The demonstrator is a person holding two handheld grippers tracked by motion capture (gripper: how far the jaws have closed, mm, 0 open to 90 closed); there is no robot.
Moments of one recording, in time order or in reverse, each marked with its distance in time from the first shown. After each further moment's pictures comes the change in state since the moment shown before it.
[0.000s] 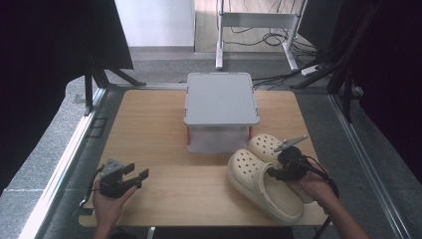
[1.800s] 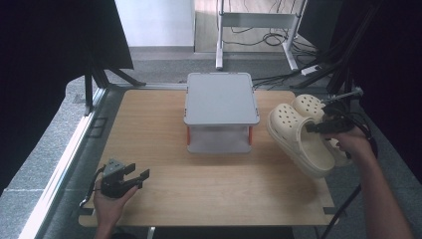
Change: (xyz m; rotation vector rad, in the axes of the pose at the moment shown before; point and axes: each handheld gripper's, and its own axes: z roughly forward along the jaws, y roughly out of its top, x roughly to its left) left arm -0.001 0.000 0.002 0.010 0.003 0.007; right arm -0.138 0.033 -0.061 -0.090 -0.150 0.239
